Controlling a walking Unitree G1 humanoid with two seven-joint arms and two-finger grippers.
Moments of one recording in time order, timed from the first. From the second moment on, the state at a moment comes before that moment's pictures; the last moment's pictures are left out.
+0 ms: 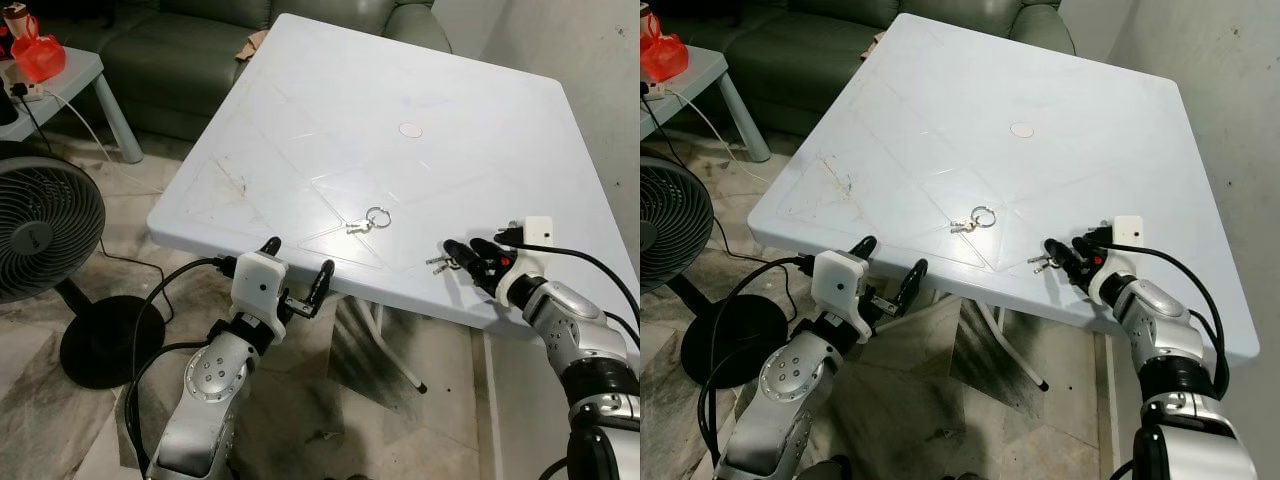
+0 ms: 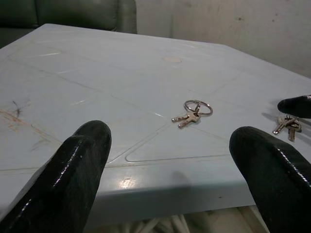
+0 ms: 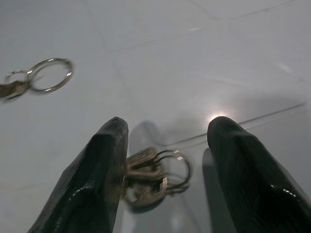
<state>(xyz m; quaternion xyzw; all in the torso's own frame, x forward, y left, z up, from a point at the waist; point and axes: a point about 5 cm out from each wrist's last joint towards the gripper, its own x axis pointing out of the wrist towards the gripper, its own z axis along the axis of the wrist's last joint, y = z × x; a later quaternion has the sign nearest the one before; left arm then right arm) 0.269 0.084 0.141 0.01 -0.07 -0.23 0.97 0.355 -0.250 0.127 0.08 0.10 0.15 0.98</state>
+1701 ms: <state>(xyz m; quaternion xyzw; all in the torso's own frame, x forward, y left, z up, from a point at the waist) 0.268 0.084 0.141 0.01 -0.08 -0.23 0.97 0.345 -0.258 0.117 0.01 0.12 0.19 0.98</state>
